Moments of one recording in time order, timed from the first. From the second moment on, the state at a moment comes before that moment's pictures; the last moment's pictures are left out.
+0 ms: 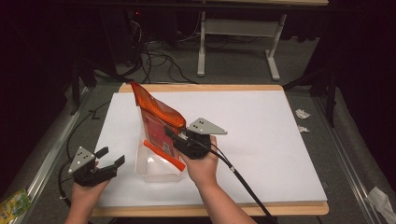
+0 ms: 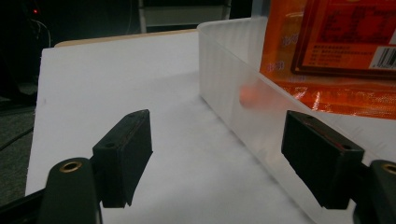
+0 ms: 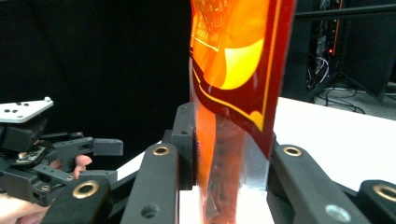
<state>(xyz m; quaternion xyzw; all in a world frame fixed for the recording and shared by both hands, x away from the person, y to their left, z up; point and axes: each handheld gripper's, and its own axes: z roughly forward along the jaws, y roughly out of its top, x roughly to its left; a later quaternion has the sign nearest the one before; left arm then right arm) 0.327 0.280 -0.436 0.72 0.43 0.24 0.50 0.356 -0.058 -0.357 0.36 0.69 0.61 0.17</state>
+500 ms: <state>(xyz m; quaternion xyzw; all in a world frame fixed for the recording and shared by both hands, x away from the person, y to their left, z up) 0.329 0.277 -0.437 0.72 0.42 0.23 0.50 0.358 -0.047 -0.382 0.38 0.70 0.58 0.18</state>
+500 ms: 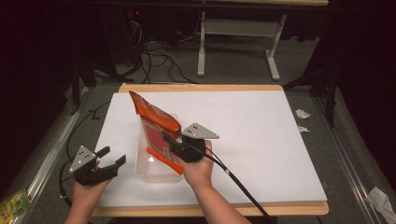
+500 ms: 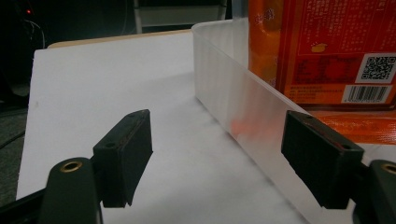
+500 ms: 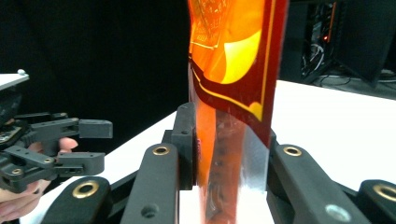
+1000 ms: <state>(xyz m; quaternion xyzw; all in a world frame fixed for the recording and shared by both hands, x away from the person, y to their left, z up) 0.329 0.277 -0.438 0.72 0.42 0.23 0.50 0.353 -0.044 -0.394 0.36 0.70 0.58 0.18</state>
